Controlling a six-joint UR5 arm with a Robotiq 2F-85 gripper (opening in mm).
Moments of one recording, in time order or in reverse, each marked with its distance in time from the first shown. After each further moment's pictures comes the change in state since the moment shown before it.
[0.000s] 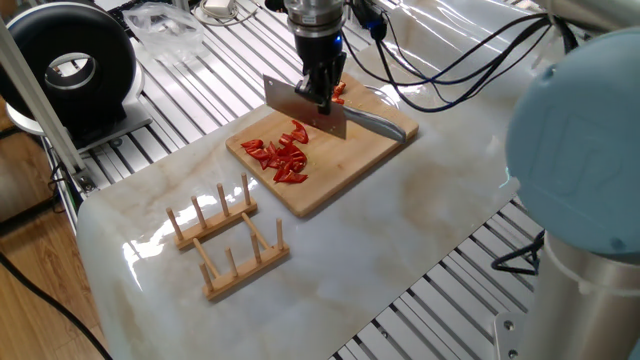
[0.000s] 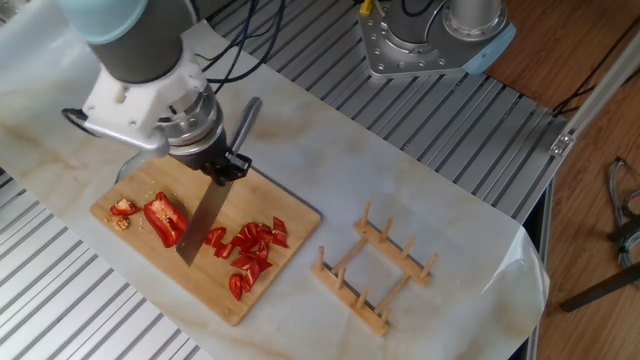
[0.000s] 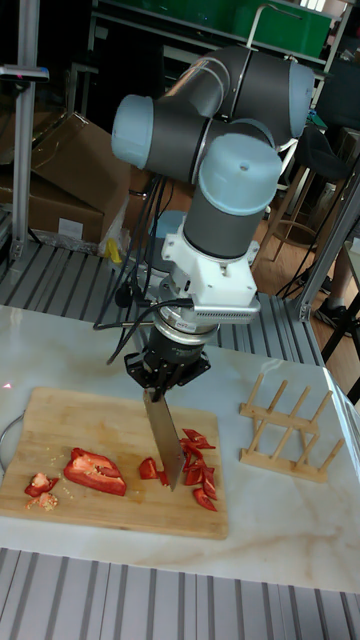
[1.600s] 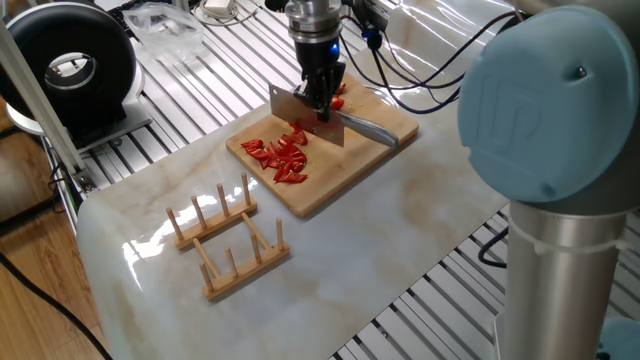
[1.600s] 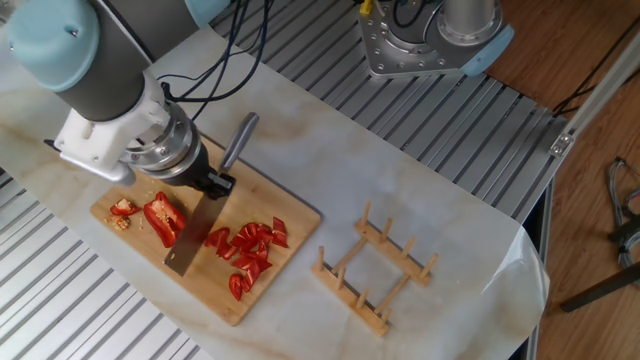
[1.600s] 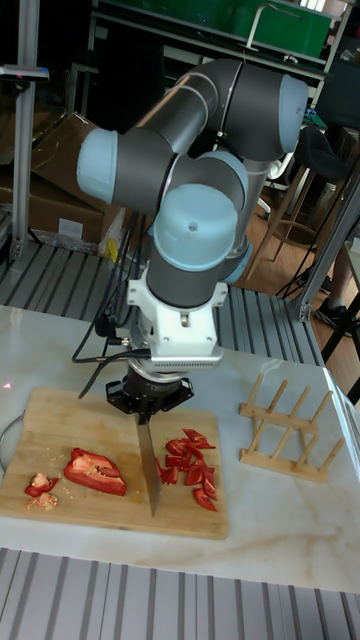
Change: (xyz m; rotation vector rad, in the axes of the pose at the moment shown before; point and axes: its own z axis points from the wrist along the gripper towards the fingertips) arm -0.017 -0.009 0.036 -0.107 0.063 0.060
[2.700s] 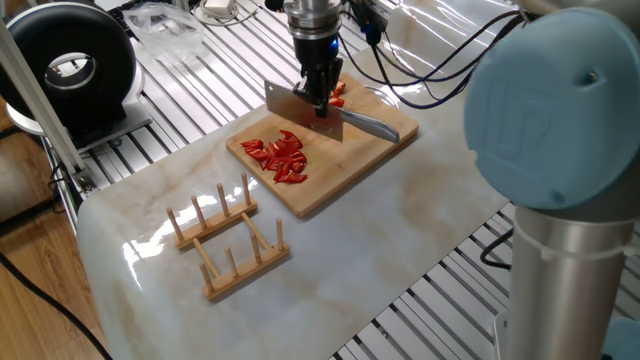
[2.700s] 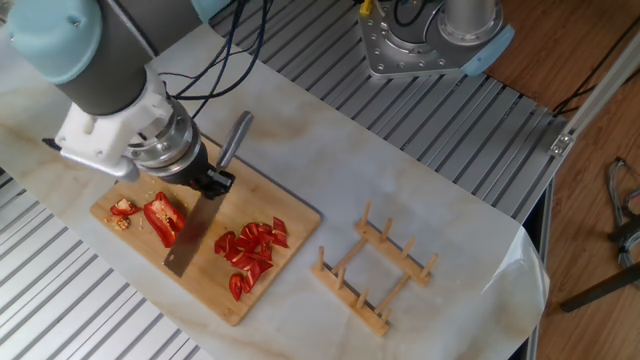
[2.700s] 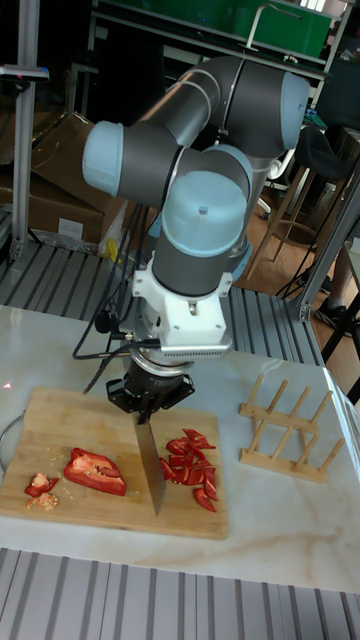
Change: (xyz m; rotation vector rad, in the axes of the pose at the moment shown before) arm -0.006 -0.012 -0.012 0.067 -0.049 -0.044
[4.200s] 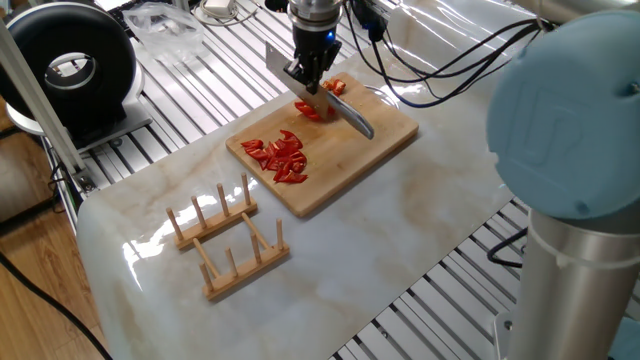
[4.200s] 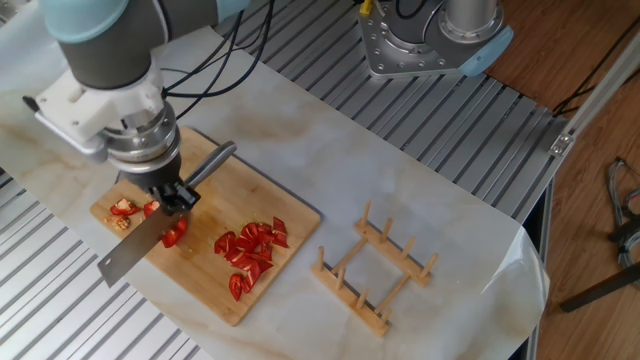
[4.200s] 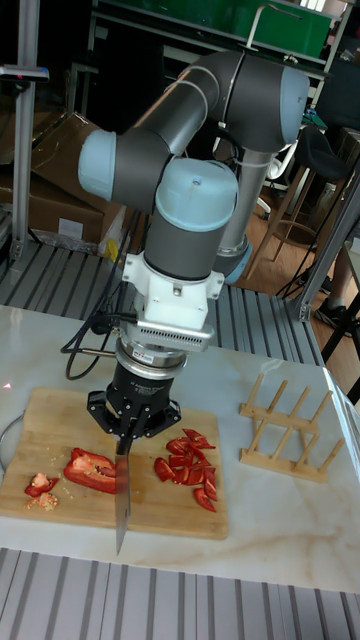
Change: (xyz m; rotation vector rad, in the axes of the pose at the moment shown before) arm -0.052 -0.034 -0.007 0.060 -0.204 0.185
